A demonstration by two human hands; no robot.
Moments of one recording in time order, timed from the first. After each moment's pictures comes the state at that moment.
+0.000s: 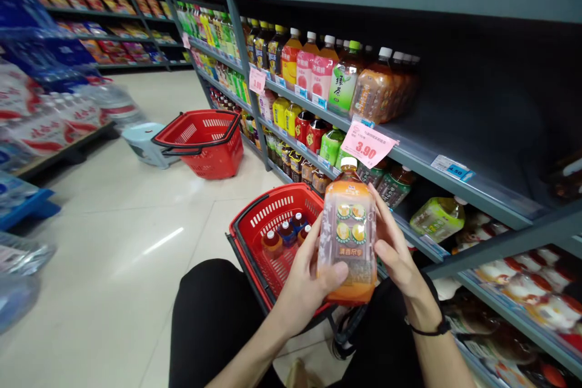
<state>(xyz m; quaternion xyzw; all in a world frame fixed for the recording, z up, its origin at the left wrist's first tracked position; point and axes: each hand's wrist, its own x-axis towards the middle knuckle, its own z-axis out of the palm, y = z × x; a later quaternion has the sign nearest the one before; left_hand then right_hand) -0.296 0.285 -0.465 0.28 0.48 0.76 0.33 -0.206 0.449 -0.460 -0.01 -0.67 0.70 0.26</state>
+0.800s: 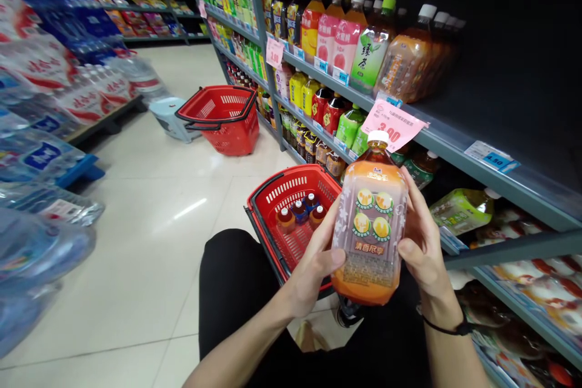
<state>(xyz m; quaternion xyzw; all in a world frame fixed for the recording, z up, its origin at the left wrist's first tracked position) -0.297 0.265 -0.473 0.30 0.58 0.71 0.27 -0.202 0.438 -0.450 -0.03 -0.68 0.67 0.30</state>
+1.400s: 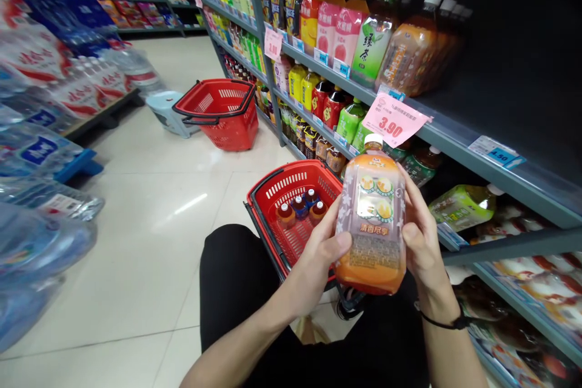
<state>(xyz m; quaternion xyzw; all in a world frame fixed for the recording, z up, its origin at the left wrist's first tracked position) -0.293 0.275 -0.452 0.24 0.35 0.80 0.43 -0.210 0.440 -0.455 -0.05 -0.67 0.68 0.31</state>
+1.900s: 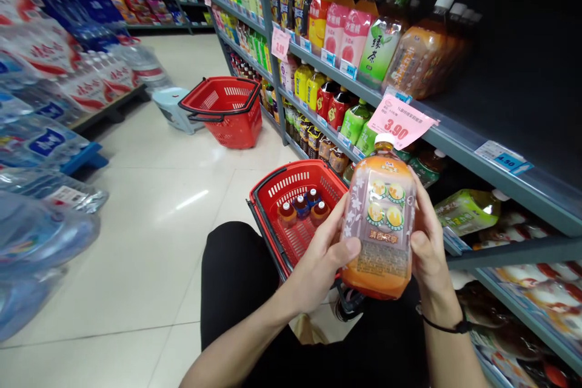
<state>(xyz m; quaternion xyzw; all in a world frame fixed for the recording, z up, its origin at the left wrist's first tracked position) -0.297 0.274 -0.464 0.28 0.36 0.79 0.41 -0.209 0.438 -0.460 -0.04 -0.66 0.68 0.33</state>
